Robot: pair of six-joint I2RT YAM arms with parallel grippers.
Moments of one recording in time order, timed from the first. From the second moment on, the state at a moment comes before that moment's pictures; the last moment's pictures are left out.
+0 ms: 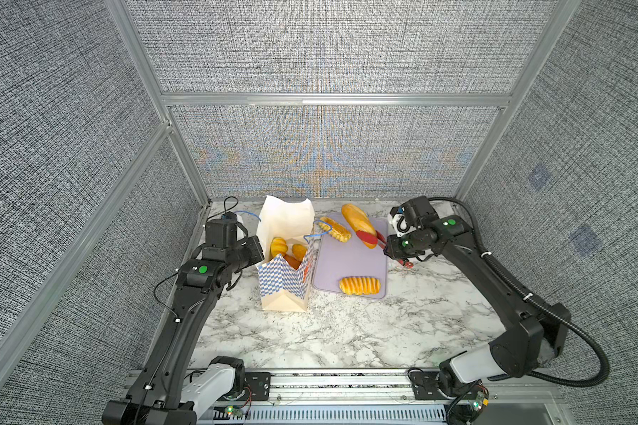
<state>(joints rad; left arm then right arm) -0.20 1.06 1.13 -0.78 0.16 -0.51 0.38 1.48 1.48 -1.06 -0.10 0.19</state>
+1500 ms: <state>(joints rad) -0.20 1.05 1.12 -0.78 0.17 -0.52 0.50 1.46 1.81 -1.04 -0.33 0.35</state>
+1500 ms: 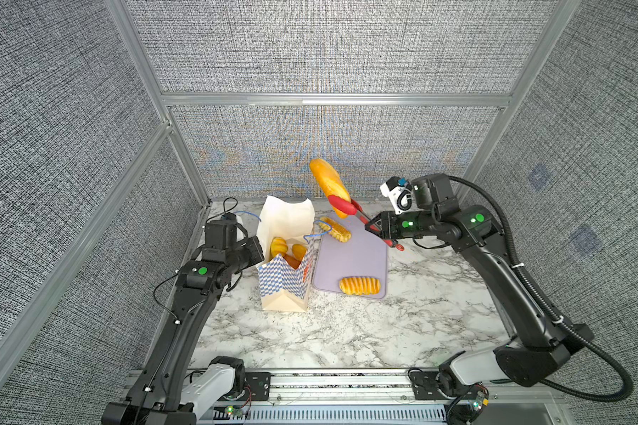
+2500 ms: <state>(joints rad) -0.20 1.05 1.11 -0.76 0.18 -0.52 0.82 1.68 2.11 -1.14 -0.13 0.39</state>
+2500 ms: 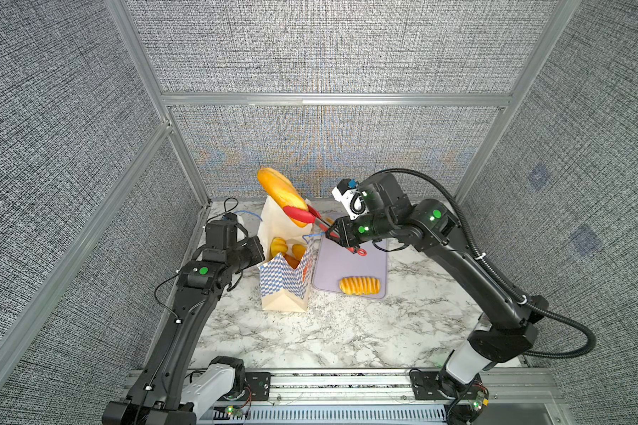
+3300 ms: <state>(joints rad) -0.20 1.04 1.10 -0.75 0.18 -0.52 0.92 1.67 2.05 -1.17 -0.03 0.44</state>
